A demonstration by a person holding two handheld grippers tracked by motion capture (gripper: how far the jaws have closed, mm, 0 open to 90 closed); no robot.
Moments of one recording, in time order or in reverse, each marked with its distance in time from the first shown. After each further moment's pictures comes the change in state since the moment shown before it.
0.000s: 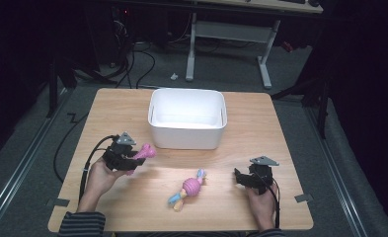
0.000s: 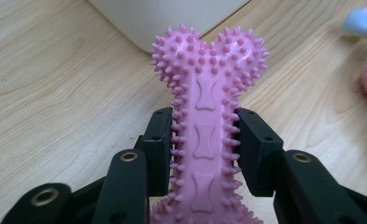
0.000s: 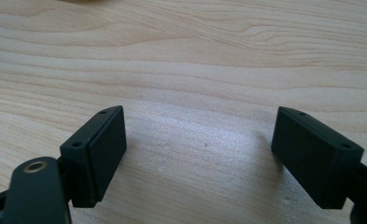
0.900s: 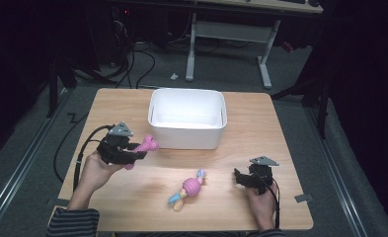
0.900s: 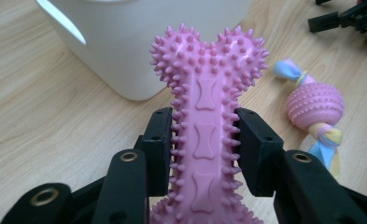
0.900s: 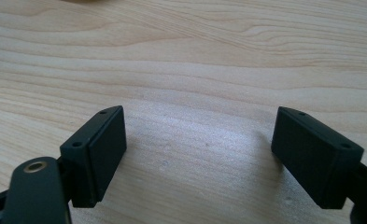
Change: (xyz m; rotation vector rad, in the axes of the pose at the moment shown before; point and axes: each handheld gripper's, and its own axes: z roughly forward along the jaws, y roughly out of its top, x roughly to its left) left arm -0.012 0.036 -0.048 -0.064 -0.065 0.042; right arm 0.000 0.000 0.000 0.001 0.002 -0.002
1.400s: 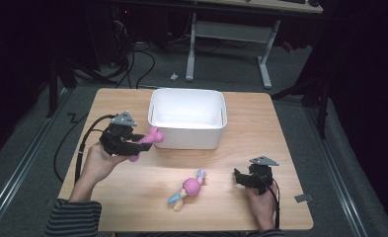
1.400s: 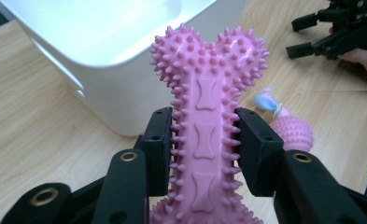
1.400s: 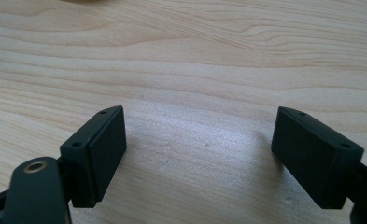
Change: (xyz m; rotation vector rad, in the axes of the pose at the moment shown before) left arm -0.005 0.037 -0.012 -0.035 -0.031 0.020; right arm 0.000 0.000 0.000 0.000 0.001 0.000
